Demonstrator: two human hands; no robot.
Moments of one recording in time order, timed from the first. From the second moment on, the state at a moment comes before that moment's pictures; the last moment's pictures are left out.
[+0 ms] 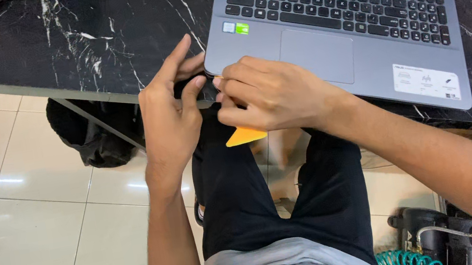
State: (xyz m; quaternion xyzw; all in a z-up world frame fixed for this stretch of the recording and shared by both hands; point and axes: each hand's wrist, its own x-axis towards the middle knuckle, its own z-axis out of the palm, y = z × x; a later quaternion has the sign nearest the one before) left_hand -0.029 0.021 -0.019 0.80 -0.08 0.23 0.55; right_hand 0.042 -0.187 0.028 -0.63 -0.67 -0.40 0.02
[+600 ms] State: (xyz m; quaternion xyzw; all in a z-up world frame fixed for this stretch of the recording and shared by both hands) left_hand -0.040 0.008 -0.040 0.83 -0.01 0.33 0.45; right_hand 0.093 -0.150 0.076 -0.77 -0.53 0.01 0.34
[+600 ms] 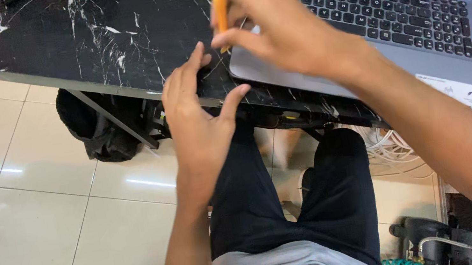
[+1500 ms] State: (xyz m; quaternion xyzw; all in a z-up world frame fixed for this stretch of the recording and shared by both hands) left_hand -0.028 -0.020 -0.052 0.77 0.02 0.48 0.42; right_hand 0.152 -0.103 0.095 -0.78 -0.41 0.37 0.29
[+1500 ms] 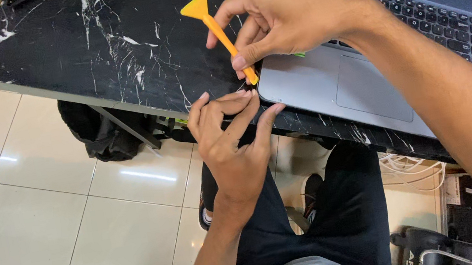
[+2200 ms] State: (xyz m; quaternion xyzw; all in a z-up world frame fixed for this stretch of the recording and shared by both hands) left_hand -0.030 -0.018 -0.048 0.78 0.05 0.45 0.43; right_hand 0.156 -0.091 0.108 -0.82 -0.35 0.41 0.22
